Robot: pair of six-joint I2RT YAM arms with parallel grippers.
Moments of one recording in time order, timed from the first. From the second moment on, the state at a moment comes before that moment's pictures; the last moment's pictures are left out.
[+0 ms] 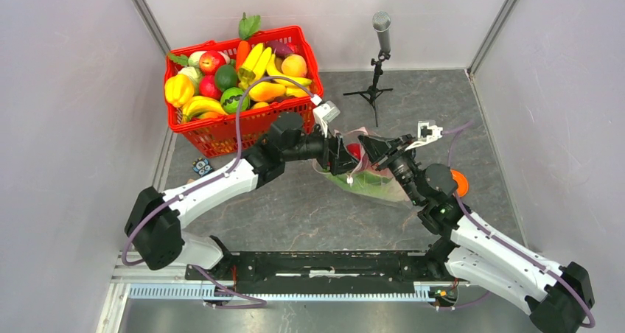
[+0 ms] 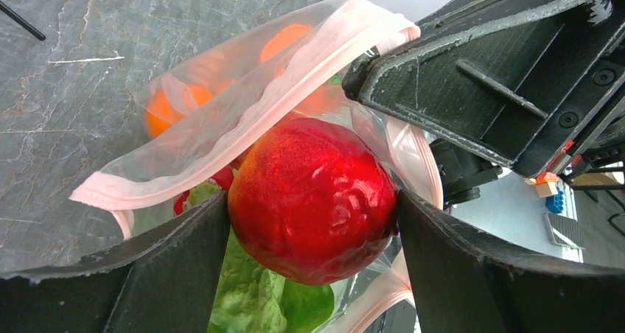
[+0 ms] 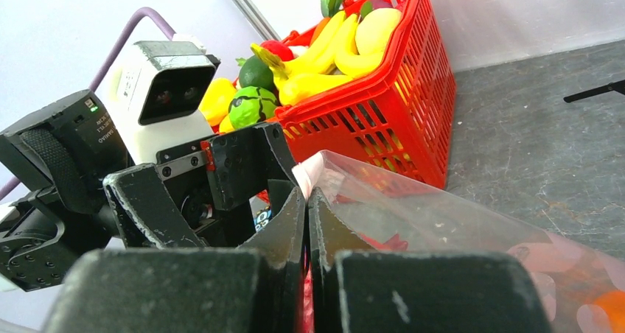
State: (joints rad) left arm -0.79 1.39 1.02 0.14 0.51 -0.40; right arm 0.74 0.77 0.49 0.50 0.19 0.60
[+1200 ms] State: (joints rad) left arm -0.89 1.43 0.96 0.31 0.16 -0.35; right arm 0.73 0.79 0.48 0.53 0.17 0.62
